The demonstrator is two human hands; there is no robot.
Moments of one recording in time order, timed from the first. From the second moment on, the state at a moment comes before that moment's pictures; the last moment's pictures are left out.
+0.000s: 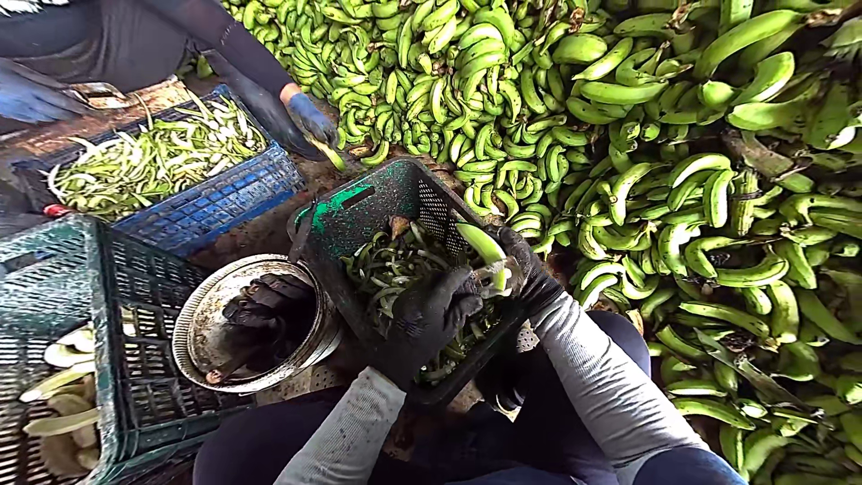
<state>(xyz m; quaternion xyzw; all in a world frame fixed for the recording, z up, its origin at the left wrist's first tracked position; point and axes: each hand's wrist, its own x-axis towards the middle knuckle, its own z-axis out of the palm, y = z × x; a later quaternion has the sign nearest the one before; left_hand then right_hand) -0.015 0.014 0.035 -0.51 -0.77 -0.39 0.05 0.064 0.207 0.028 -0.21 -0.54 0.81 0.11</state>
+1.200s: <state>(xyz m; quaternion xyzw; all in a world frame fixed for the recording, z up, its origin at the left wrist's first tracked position) -0.098 -0.103 0.110 -0.13 -0.79 -0.57 0.17 0.045 0.237 -0.124 0.07 -0.94 0.08 -0.31</state>
